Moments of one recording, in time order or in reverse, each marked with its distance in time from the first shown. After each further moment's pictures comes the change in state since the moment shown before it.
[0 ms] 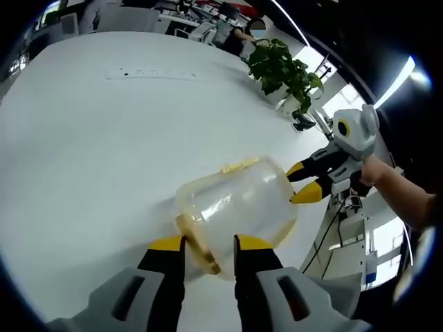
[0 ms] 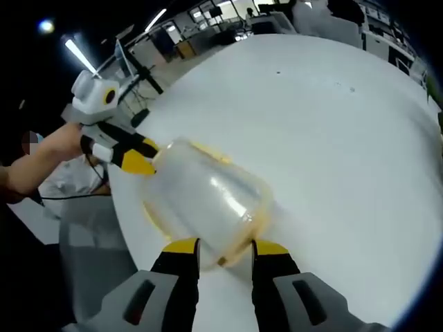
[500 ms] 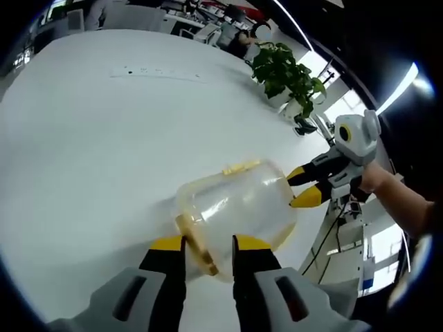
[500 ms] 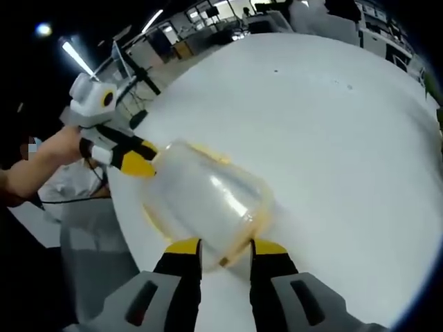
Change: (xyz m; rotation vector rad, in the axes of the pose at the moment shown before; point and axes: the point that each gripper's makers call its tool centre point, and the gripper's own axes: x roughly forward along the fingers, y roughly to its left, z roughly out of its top) left arm 0.001 0.000 -0.001 -0.040 -0.007 0.007; right arm -0.002 0.004 0.009 0.031 -0.012 0.000
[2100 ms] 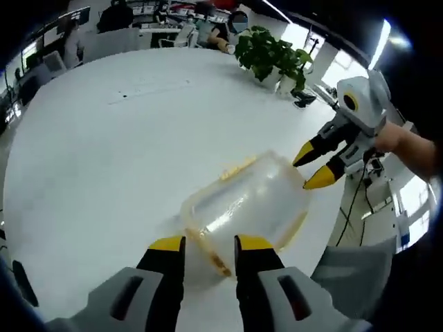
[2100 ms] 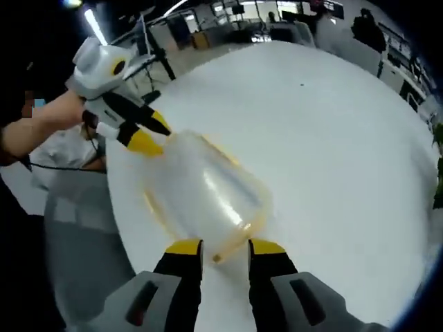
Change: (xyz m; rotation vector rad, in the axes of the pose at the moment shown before) left arm -0.027 0.011 0.003 0.339 0.007 0.164; right arm 0.002 0.025 -0.006 -0.324 0.050 -0.097
